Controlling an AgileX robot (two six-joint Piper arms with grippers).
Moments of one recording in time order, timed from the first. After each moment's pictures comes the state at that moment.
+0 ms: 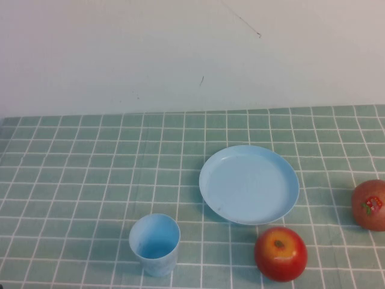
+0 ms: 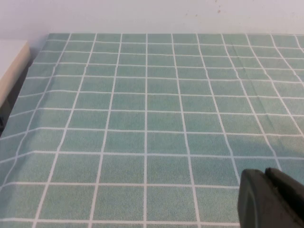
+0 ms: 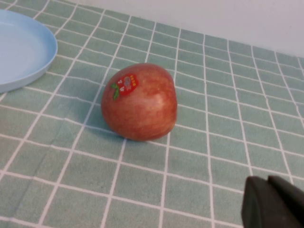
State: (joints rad) right arm 0.02 -0.01 0.03 -0.11 0.42 -0.12; left arm -0.03 -0.01 0.02 -0.10 0.39 0.00
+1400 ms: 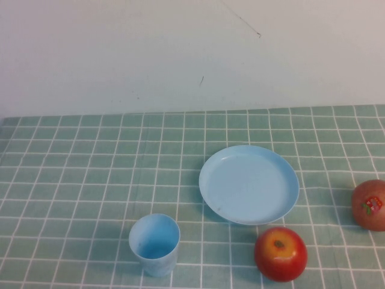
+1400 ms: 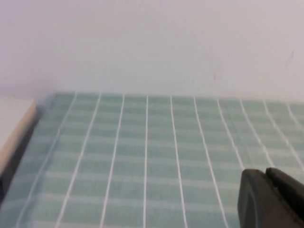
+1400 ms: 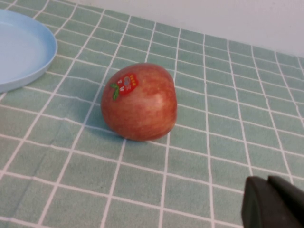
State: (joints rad) right arm 0.02 -0.01 0.03 -0.11 0.42 -0.12; left arm -0.03 -0.01 0.03 -0.15 0.23 0.01
